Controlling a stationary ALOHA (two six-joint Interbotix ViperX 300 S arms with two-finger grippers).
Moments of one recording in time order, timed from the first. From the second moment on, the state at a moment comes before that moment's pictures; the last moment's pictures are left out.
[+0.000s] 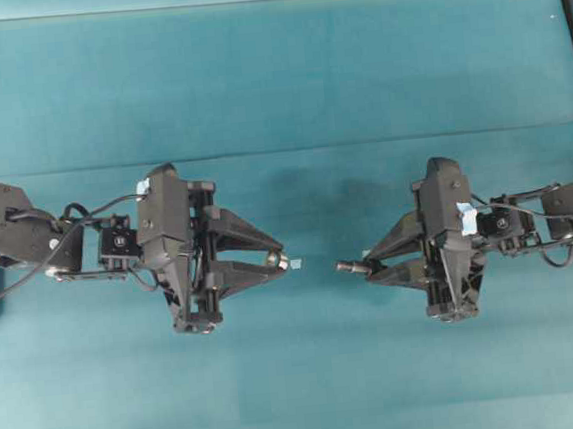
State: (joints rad) left arm -0.05 0.01 0.84 0.02 -0.56 -0.15; right arm 0.08 -0.11 1.06 0.04 -0.37 0.17
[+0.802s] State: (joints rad) left arm -0.06 0.10 0.78 0.02 -0.58 -0.18; right arm 0.09 -0.03 1.06 0.04 -0.49 0.17
